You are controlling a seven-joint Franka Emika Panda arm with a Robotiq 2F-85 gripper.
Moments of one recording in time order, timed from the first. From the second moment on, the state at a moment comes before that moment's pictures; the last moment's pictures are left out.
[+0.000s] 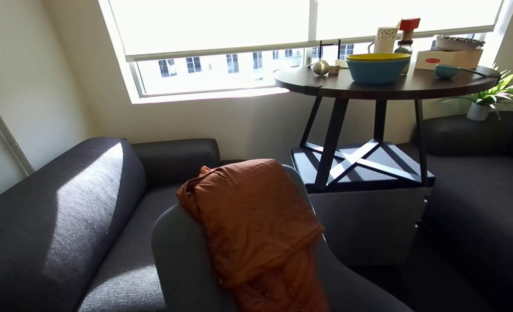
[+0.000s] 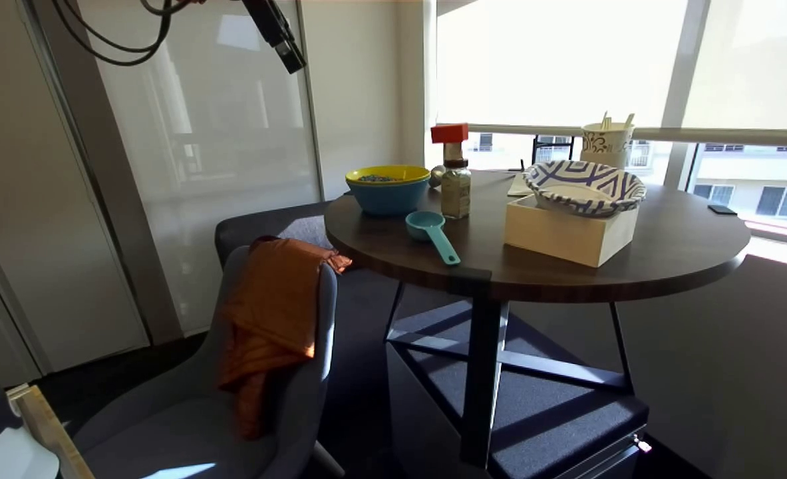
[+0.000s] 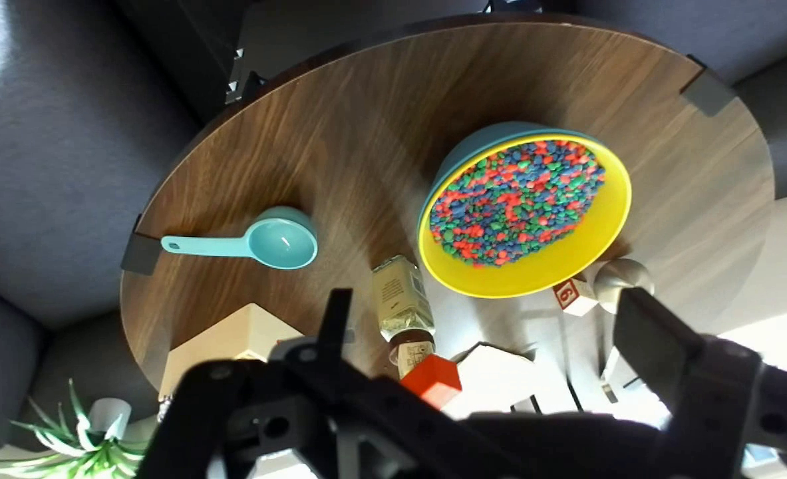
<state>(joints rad) -0.33 -0.51 0.08 -2.13 -0.12 2.07 0.63</state>
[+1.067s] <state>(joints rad) -0.30 -0.13 0.03 -1.69 -0.21 1.75 1.01</state>
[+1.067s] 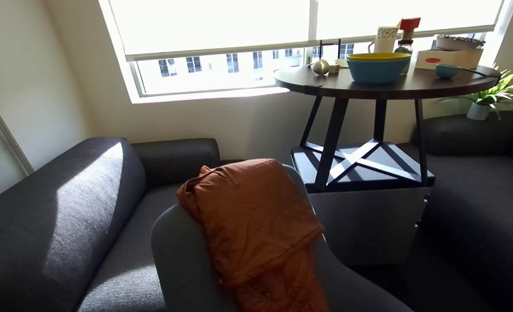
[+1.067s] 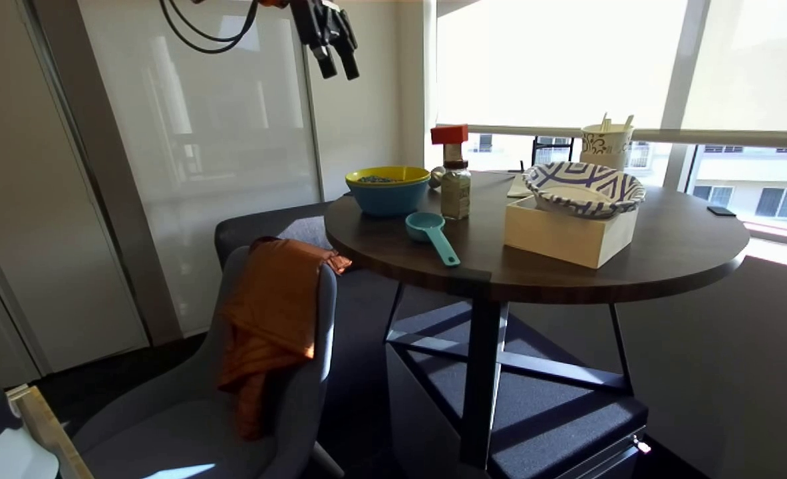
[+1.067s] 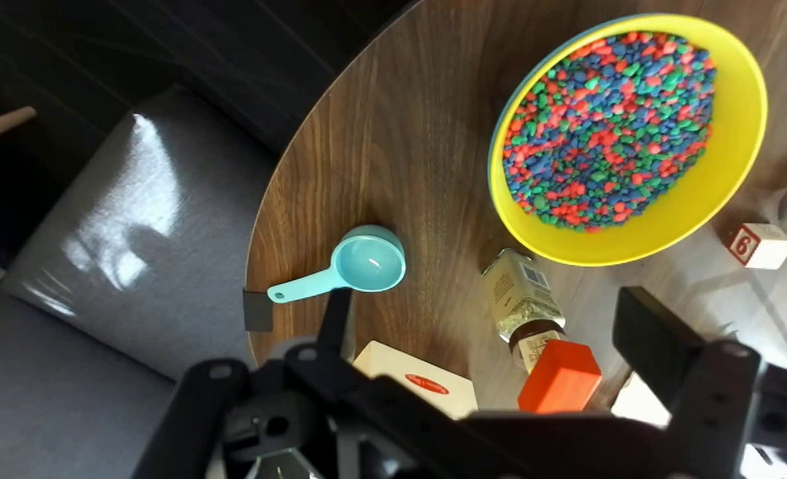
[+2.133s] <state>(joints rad) -0.23 0.13 -0.15 -1.43 -0.09 1.75 0.90</state>
